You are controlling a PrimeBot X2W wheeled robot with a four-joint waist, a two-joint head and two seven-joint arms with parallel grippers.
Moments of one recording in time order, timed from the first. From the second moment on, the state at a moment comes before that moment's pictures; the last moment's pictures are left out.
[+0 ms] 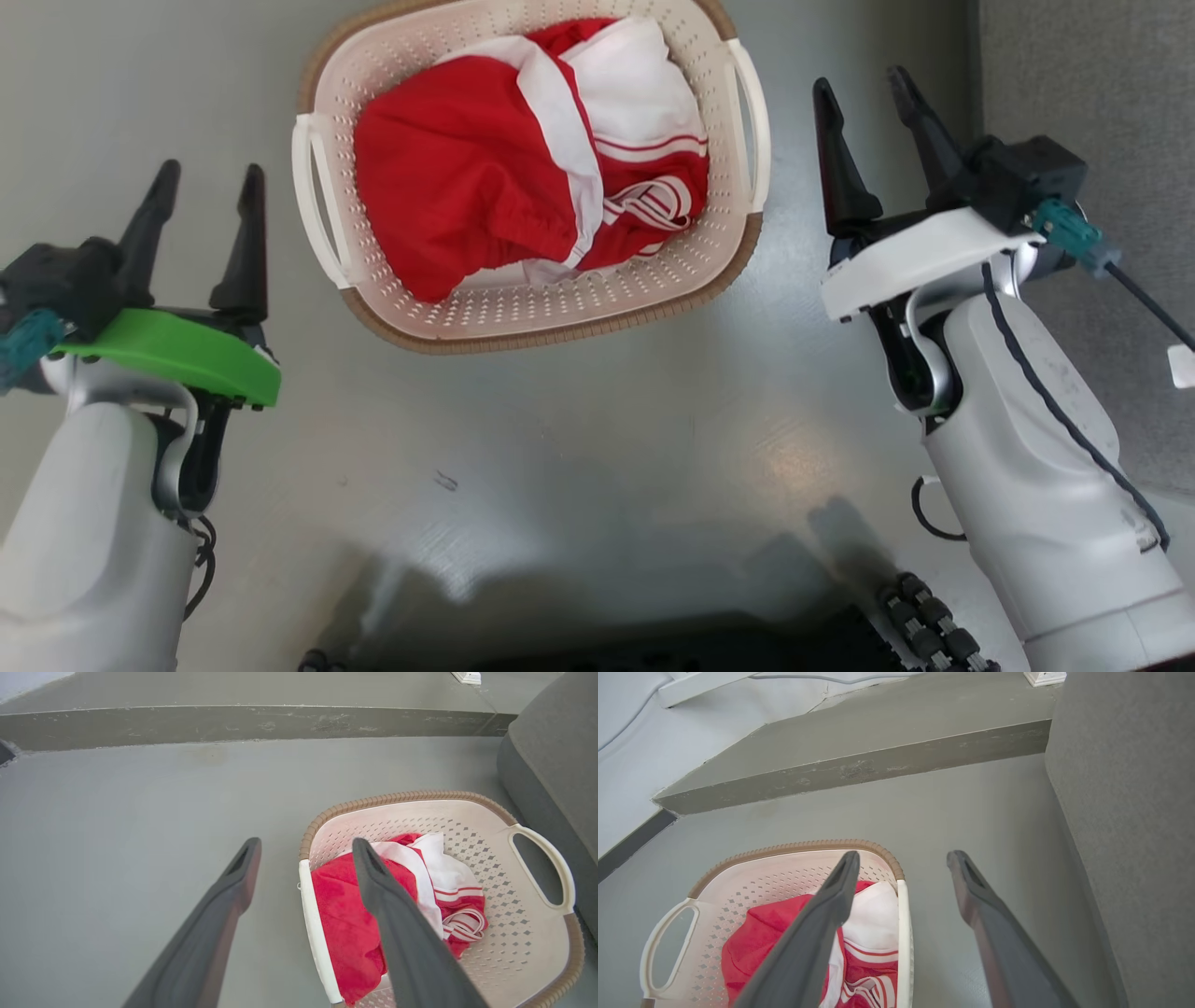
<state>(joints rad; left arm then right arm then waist) -0.49 0.25 -0.24 0.33 -0.48 -0.12 -0.22 -0.57 -0.06 0.28 0.41 0.29 0.00 -0.25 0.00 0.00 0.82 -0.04</state>
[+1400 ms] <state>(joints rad) -0.83 0.24 -0.48 0.66 -0.69 -0.12 -0.03 -0.95 -0.07 0.53 0.87 0.54 0.02 -0.21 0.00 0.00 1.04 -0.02</state>
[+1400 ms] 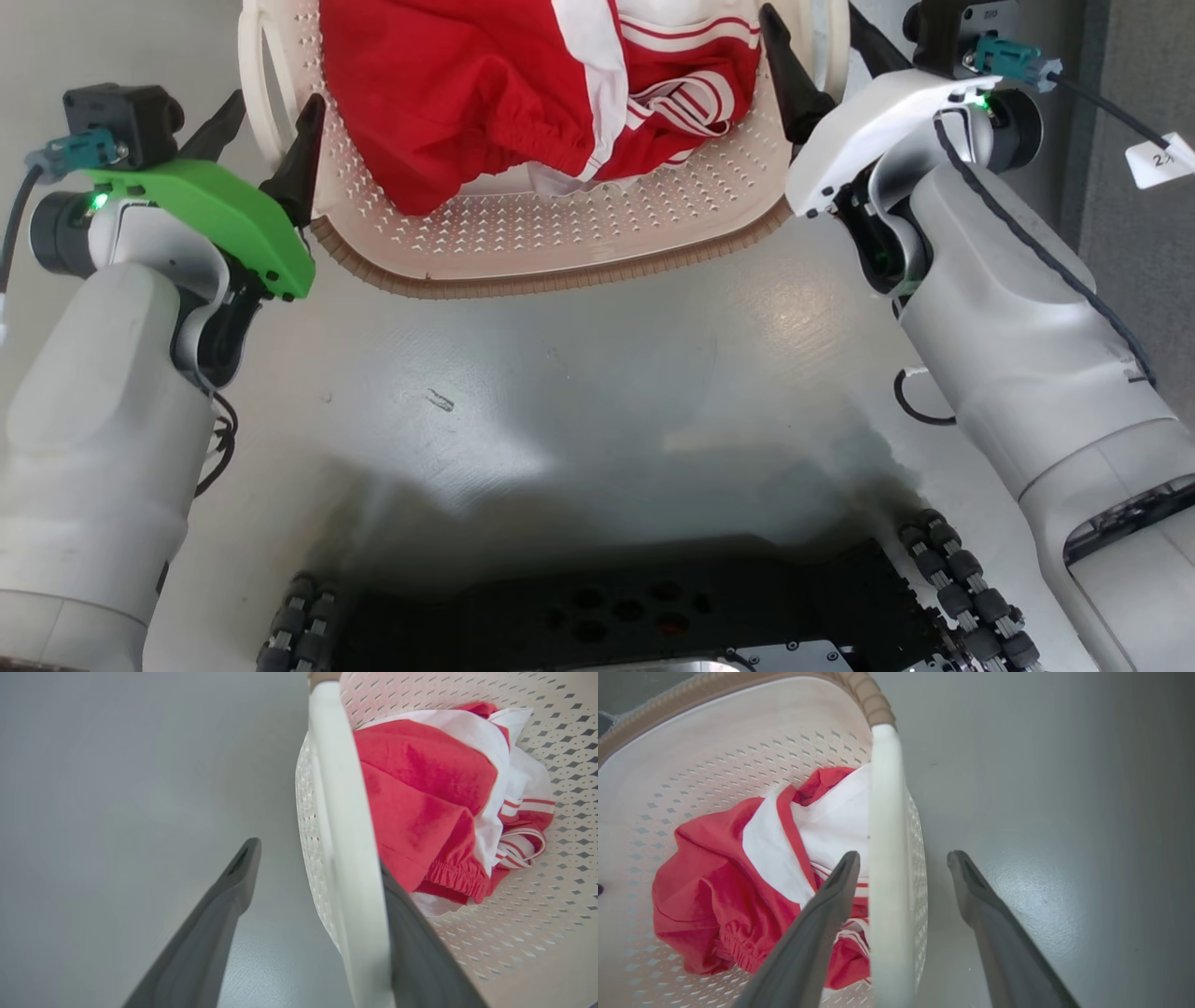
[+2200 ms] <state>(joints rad) -0.91 0.21 -0.56 0.75 -0.75 -0.13 -0.06 -1.02 -0.05 0.62 0.95 0.66 0.02 -0.22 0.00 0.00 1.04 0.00</state>
